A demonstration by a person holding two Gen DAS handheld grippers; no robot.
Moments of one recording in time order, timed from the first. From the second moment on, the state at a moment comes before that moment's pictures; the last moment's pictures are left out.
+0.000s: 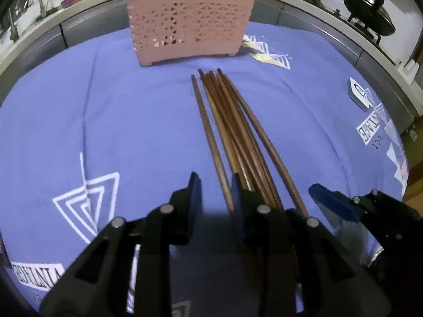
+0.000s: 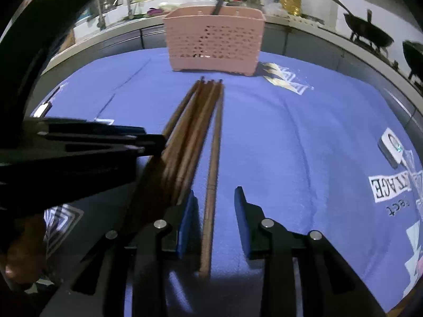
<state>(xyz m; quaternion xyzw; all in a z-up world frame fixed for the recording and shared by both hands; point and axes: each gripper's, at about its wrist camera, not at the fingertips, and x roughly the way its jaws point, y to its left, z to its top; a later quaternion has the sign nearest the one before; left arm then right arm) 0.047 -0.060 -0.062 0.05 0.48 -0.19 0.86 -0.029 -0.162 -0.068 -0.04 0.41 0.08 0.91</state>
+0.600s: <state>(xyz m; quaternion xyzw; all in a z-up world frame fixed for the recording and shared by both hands) 0.049 -0.010 -0.061 0.05 0.49 -0.16 0.86 -0.033 -0.214 -0.067 0.03 0.45 0.09 0.89</state>
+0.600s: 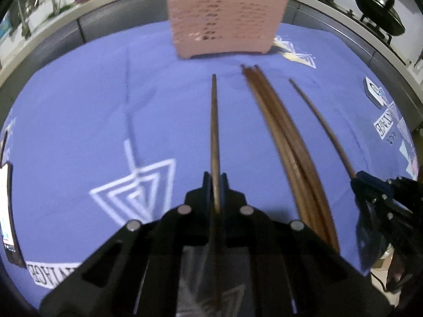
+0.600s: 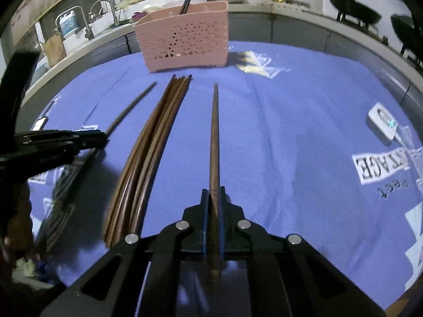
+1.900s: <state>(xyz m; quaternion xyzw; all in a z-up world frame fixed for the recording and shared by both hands) 0.079 0.039 0.119 -0.07 0.30 -0.21 0.93 0.030 -0.217 0.114 0.07 0.24 0.21 0.95</state>
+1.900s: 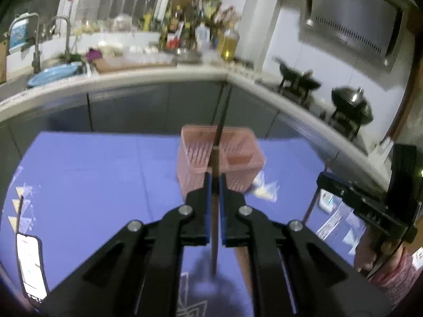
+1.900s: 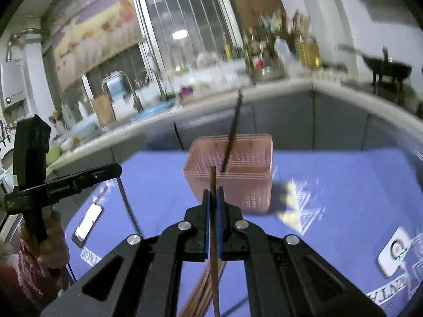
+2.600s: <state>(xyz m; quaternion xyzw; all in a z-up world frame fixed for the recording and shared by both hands) 0.193 -0.002 0.195 -0.02 0.22 -0.13 0.97 0.180 -0.152 0.179 0.05 0.16 0.16 0.97</state>
